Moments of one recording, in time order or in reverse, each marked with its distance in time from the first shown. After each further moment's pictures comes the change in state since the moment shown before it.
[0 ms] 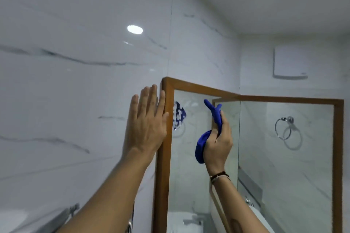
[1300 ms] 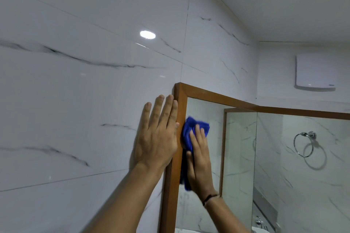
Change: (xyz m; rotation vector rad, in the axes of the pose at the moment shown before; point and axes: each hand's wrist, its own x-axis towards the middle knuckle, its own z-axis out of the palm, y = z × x) left_hand 0.004 0.003 0.015 -0.016 0.049 0.032; right_hand -0.038 0.063 0.076 -0.029 -0.445 -0.396
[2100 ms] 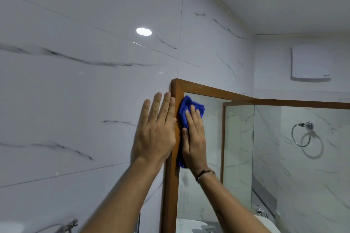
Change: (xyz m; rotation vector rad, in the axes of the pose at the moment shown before) left_hand -0.003 -0.003 -0.001 -0.026 -0.016 0.040; right_hand 0.039 -0.029 0.002 -0.004 0.057 0.046
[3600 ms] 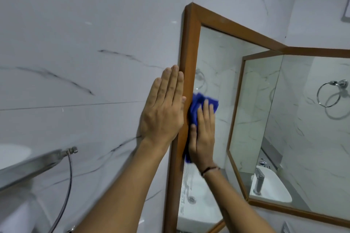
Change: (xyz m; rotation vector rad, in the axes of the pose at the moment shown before) left_hand -0.091 0.027 0.036 0.060 0.070 -0.015; right_hand -0.149 0.028 0.017 -0.021 -0.019 0.047
